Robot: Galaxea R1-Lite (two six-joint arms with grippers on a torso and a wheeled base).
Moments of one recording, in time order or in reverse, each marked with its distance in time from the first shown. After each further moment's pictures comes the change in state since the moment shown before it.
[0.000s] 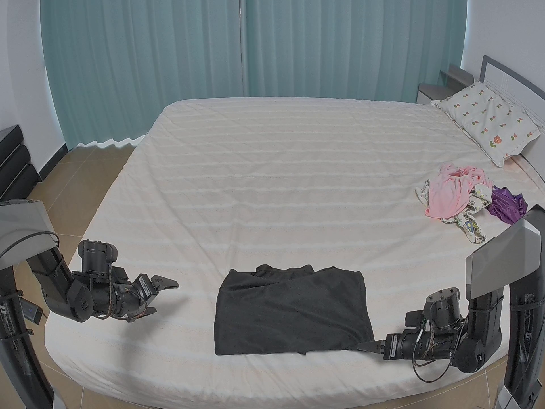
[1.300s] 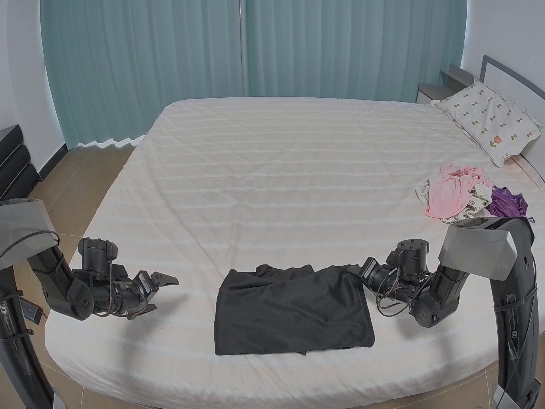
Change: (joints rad) left arm -0.001 0.000 -0.013 -0.001 0.005 -0.010; right arm -0.043 0.145 -0.671 0.169 -0.135 0.416
